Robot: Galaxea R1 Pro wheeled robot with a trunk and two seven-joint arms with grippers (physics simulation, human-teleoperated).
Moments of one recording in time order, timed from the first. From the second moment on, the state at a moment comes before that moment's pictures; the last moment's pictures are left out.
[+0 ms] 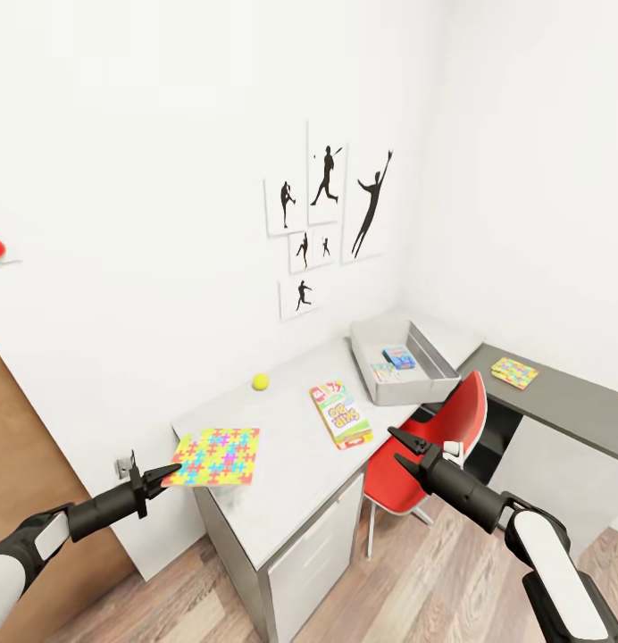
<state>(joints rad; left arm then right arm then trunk) -0.76 0.38 0.22 -0.17 0.39 0.76 -1.29 -0.25 -0.12 -0.10 -1.48 -1.25 0.80 0.20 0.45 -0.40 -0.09</state>
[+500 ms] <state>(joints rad) -0.76 0.38 0.21 -0.23 0.39 0.81 -1.29 -0.25 -0.12 -0.10 -1.48 -1.25 0.80 0.20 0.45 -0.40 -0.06</state>
